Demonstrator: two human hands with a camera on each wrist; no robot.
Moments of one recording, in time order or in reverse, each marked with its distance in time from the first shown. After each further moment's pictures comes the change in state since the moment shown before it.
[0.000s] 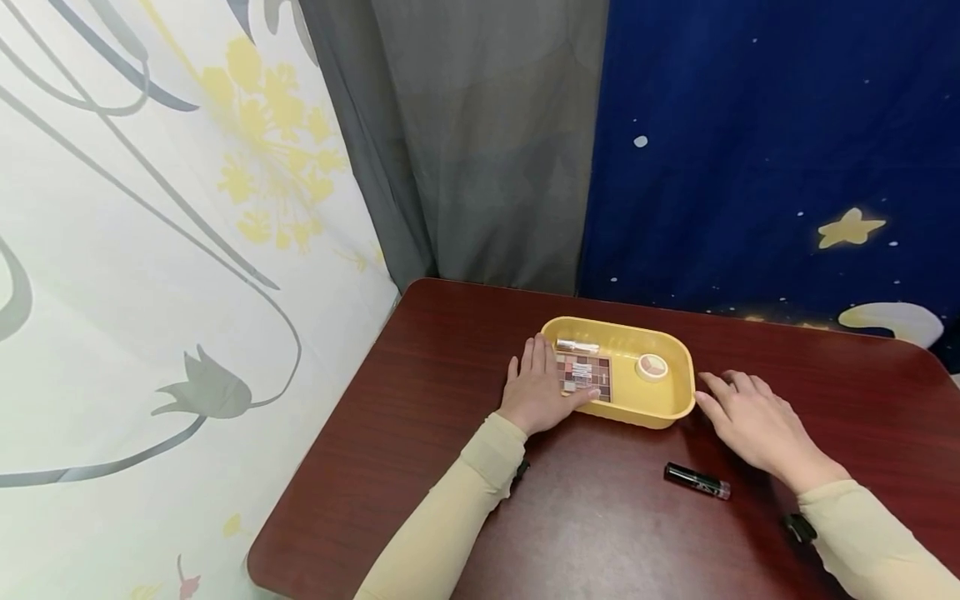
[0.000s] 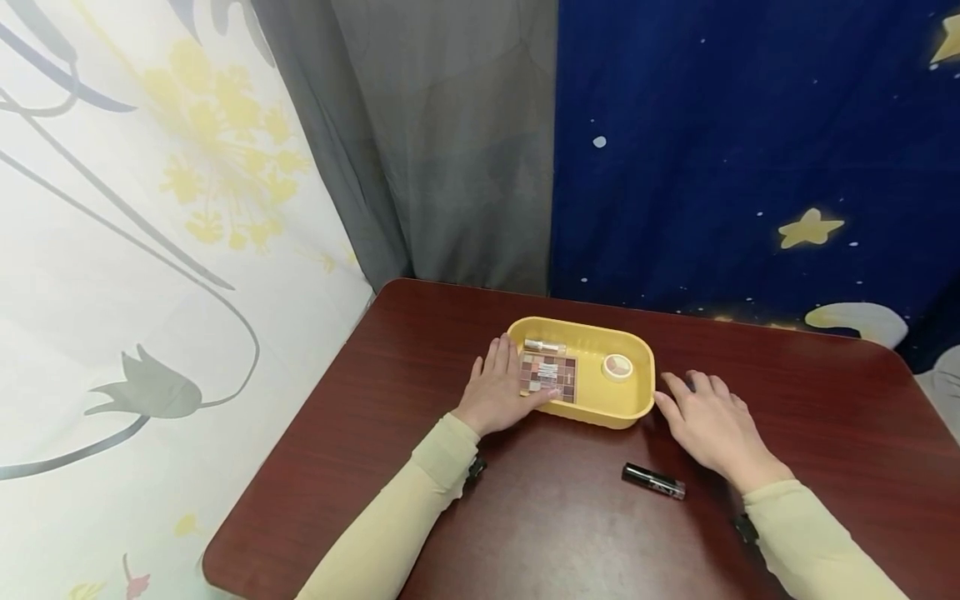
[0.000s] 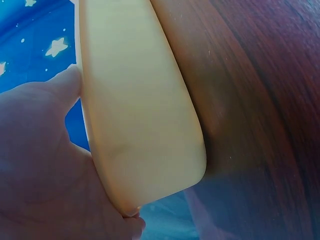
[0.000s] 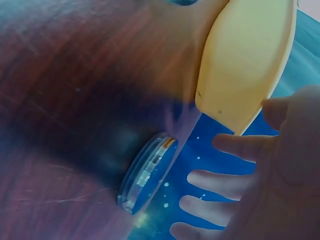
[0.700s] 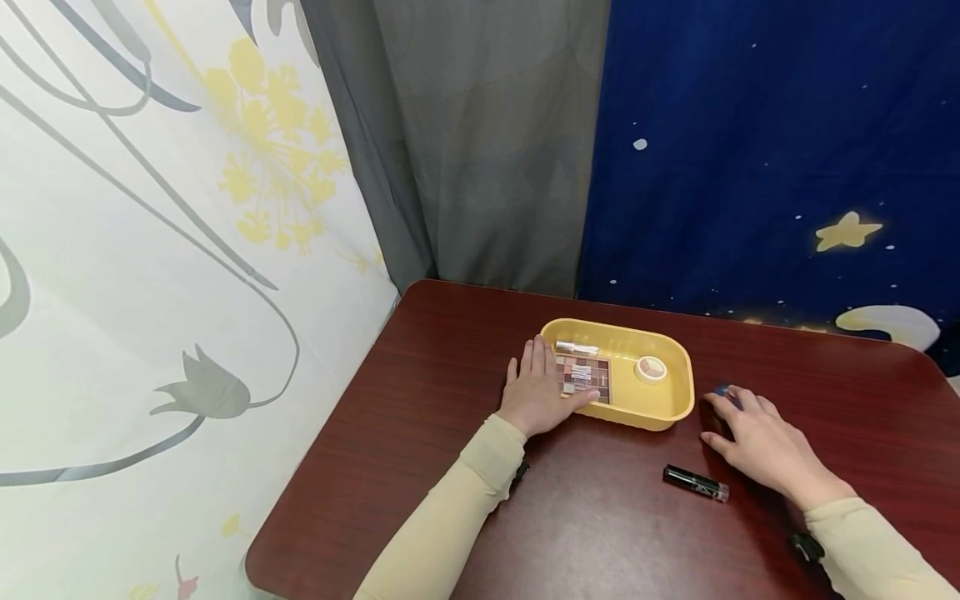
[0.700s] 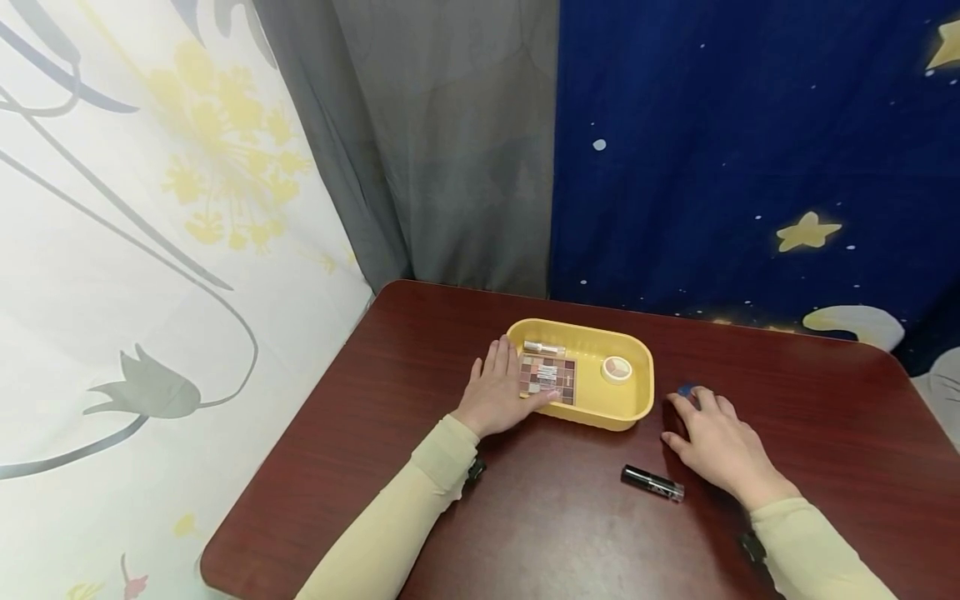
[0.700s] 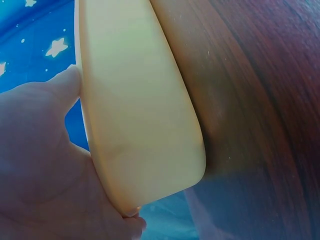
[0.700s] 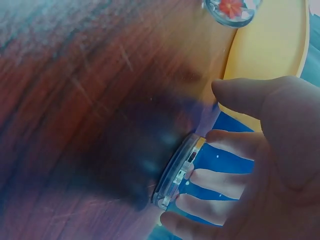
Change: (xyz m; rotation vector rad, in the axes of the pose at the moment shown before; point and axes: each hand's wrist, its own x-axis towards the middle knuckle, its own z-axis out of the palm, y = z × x) left_hand 0.000 0.000 0.001 0.005 0.016 0.006; right_hand -0.016 0.012 0.013 -0.011 -0.056 -0.007
